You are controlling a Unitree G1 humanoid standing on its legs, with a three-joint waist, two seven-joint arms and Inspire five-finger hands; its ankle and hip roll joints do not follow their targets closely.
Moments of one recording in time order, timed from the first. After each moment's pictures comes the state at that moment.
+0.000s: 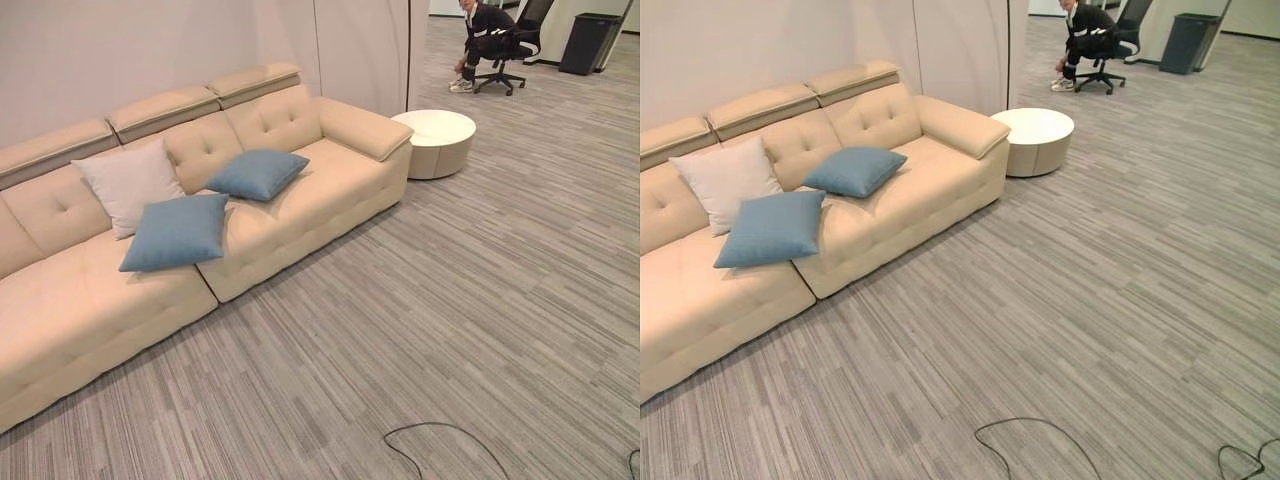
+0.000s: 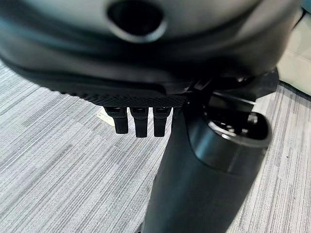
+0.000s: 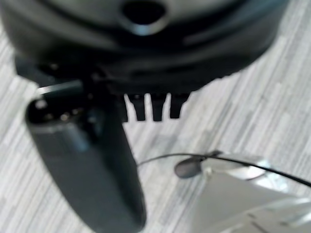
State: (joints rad) left arm -0.04 0.20 -0.26 1.42 0.04 -0.01 0.12; right arm -0.03 -0.29 -0.01 1.40 0.47 0.01 -0.07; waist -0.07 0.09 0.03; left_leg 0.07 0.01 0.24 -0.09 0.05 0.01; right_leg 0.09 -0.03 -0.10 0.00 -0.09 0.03
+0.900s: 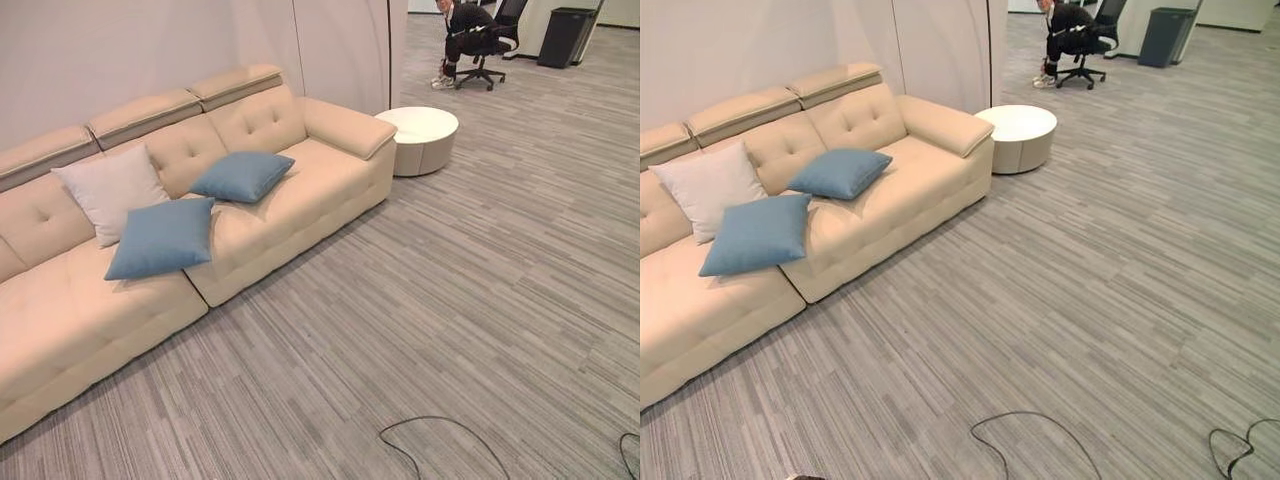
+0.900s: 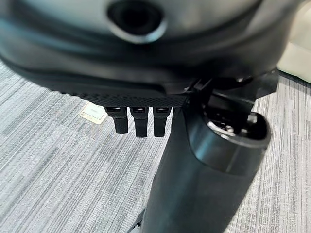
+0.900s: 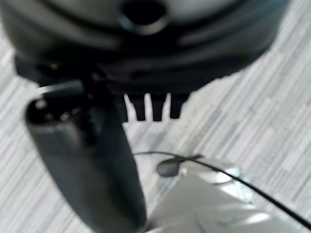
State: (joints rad) left arm -0.05 0.18 -0.29 1.39 0.08 -0.02 0.09; right arm -0.03 -0.28 0.07 1.40 0.37 0.03 -0.05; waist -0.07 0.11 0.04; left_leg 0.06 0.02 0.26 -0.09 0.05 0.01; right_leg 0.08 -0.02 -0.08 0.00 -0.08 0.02
